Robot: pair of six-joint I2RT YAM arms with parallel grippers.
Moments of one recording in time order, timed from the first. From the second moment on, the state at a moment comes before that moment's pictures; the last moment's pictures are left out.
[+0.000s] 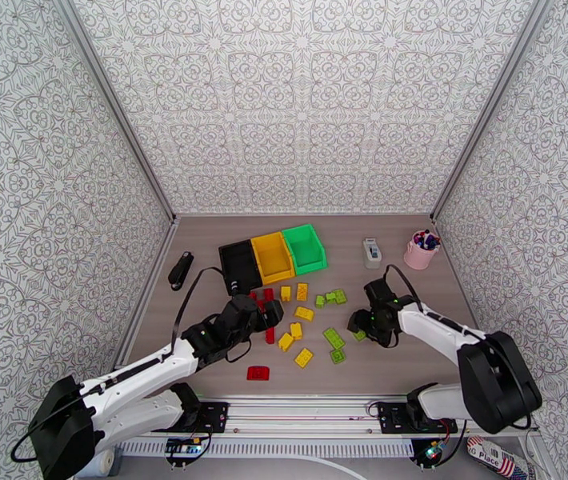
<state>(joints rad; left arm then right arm) -0.76 1.05 0.55 -0.21 -0.21 -0.97 0.39 1.43 0.72 -0.65 -0.13 0.75</state>
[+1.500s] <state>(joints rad) -0.42 1.20 0.76 -0.18 0.16 -0.90 0.49 1.78 1.40 -0.67 -0.16 0.62</state>
